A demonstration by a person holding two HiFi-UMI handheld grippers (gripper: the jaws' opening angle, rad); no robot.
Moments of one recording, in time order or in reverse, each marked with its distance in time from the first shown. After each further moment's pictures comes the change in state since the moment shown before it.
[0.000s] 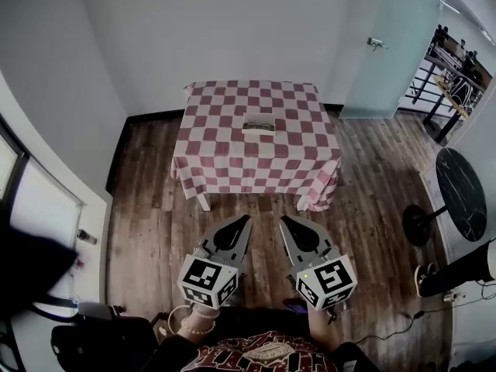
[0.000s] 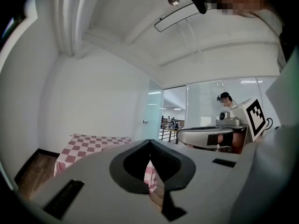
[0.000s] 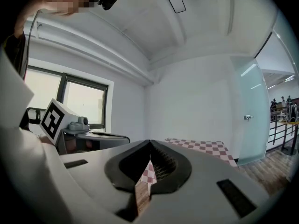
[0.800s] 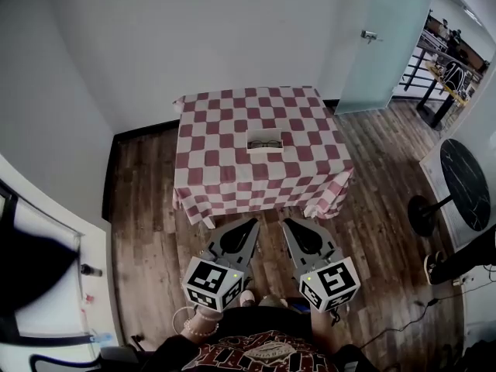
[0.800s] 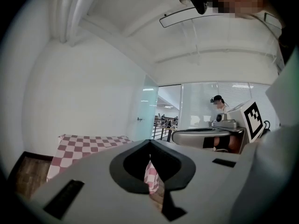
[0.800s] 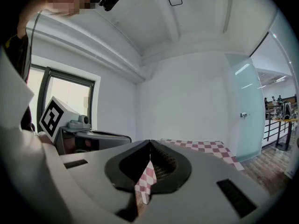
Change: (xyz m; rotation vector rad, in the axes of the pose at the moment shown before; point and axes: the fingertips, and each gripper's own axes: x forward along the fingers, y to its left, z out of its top) left arm 0.074 0.120 0.014 -0.004 0.048 -0.156; right arm 0.139 -0.031 0.004 0.035 0.017 -0.108
